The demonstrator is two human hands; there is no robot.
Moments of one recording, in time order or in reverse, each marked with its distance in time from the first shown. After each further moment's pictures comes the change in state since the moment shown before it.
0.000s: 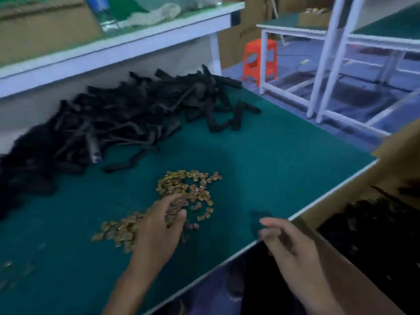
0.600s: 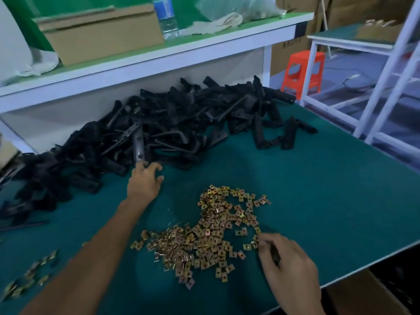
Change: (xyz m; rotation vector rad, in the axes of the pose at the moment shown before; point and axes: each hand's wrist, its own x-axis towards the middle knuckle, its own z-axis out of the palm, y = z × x) left_hand 0.174 -0.133 -0.086 0.506 0.051 -0.280; right_hand 0.041 -0.006 0.099 -0.580 0.034 -0.340
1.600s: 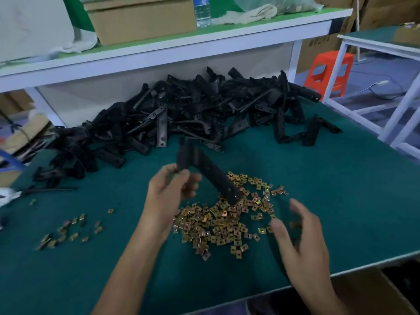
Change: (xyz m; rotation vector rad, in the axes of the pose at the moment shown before) left_hand -0.163 0.049 -0.059 -1.344 0.004 -0.096; right_hand -0.001 0.001 -0.002 0.273 -0.036 0.045
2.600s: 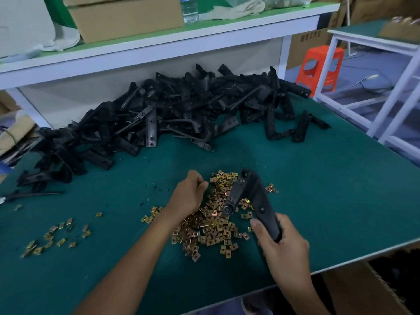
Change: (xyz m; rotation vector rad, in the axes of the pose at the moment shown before) left_hand 0.060 -0.068 0.038 0.908 -0.240 0.033; right_hand -0.002 -0.002 0.011 0.150 -0.082 0.174
